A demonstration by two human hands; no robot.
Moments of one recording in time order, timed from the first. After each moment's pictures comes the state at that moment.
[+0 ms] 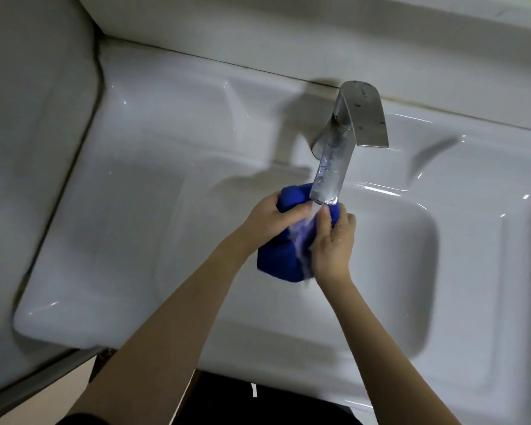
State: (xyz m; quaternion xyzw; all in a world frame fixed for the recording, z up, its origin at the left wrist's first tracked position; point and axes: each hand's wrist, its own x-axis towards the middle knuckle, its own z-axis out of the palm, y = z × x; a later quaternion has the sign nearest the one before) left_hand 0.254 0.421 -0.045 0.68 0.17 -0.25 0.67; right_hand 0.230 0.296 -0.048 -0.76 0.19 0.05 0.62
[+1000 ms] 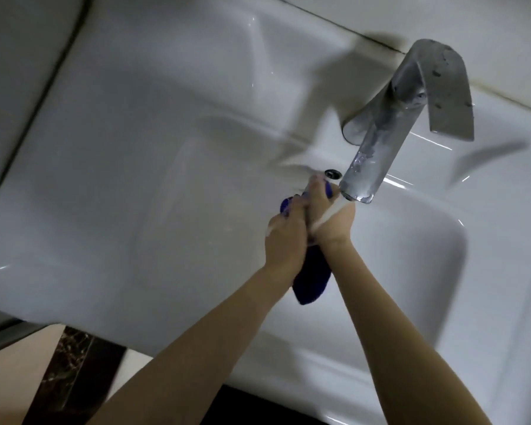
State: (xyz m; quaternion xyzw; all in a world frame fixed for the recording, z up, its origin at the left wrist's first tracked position) left_hand 0.224 0.366 -0.083 0.56 0.46 -0.16 0.67; right_hand 0.276 0.315 -0.091 -0.80 0.23 0.18 0.52
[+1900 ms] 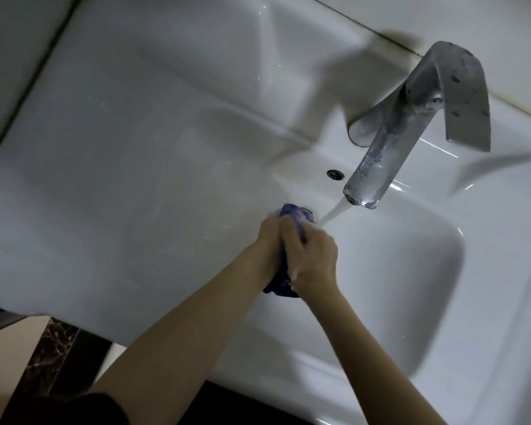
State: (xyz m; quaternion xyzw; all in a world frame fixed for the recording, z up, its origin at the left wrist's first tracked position) left_hand 0.228 0.378 -0.104 0.43 0.51 -0.20 0.72; right_hand 0.220 0.308 -0.080 -0.88 0.08 0.24 0.40
